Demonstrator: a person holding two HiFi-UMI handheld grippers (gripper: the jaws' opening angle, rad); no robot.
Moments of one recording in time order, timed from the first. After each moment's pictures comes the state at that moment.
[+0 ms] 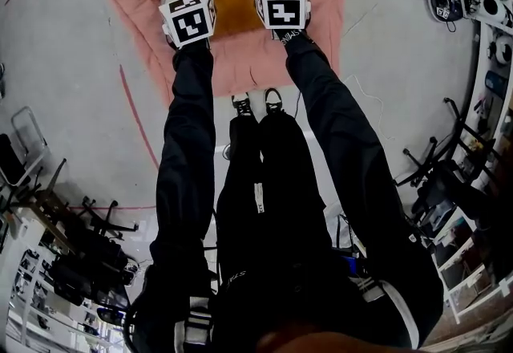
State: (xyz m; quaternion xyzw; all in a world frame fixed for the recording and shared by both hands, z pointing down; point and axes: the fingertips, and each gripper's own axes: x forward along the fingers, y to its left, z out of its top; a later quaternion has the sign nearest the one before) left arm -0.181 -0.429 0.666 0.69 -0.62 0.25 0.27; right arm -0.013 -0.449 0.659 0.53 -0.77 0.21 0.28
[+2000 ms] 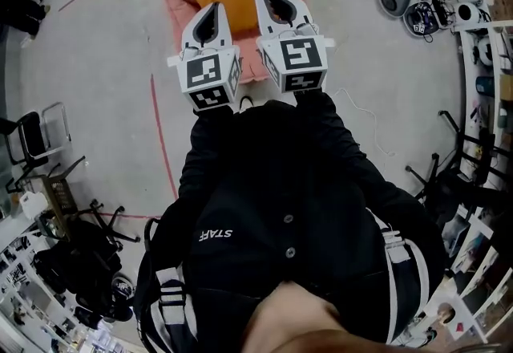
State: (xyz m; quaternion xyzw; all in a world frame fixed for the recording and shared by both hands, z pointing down) left arm -0.084 -0.144 0.198 0.78 -0.62 0.06 0.10; right arm -0.005 -0.160 0.170 0.49 -0.87 0.03 0.06
